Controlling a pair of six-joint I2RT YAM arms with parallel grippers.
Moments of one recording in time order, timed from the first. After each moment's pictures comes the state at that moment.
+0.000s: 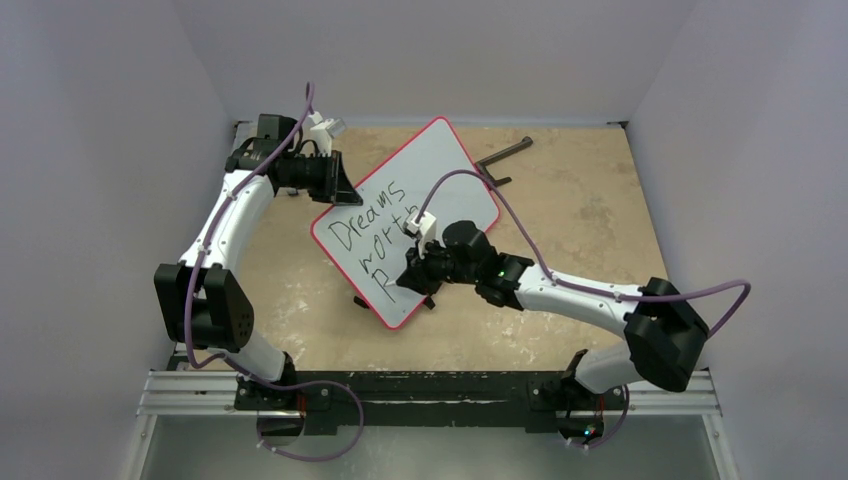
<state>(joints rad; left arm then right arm) -0.08 1.58 1.46 -0.81 0.77 0.02 0.93 1.41 0.85 0.10 -0.24 0.19</state>
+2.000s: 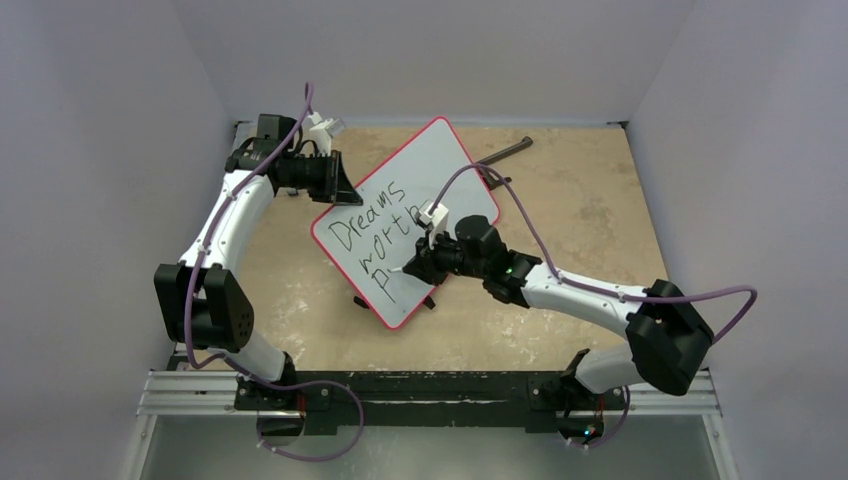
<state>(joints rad) -0.08 1.58 1.46 -0.81 0.77 -0.01 0.86 1.39 0.82 0.18 -0.25 0.17</state>
